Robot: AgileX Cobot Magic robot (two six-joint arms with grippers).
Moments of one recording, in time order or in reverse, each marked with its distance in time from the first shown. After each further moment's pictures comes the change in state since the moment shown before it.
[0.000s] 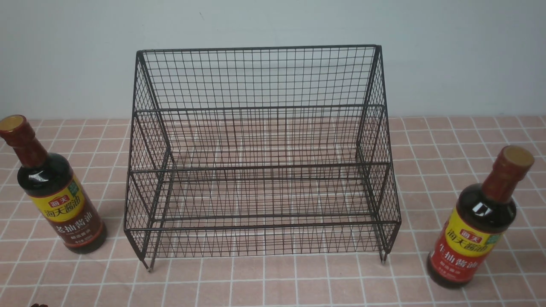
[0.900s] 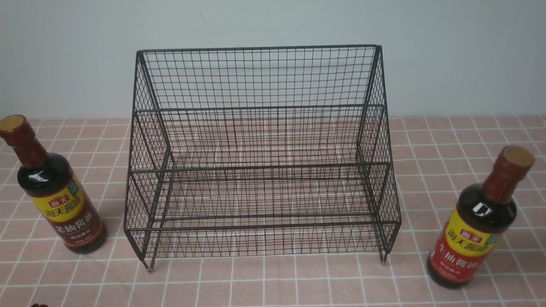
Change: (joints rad) right arm 0.000 0.000 0.003 0.376 -0.429 0.115; left arm 0.000 0.000 0.000 0.000 0.000 0.000
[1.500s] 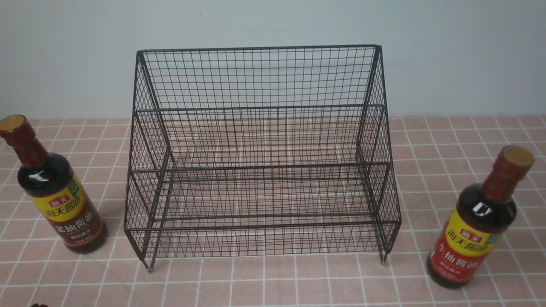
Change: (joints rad) right arm 0.000 0.321 -0.414 -0.218 0.249 -0.035; left arm 0.000 0.000 0.000 0.000 0.000 0.000
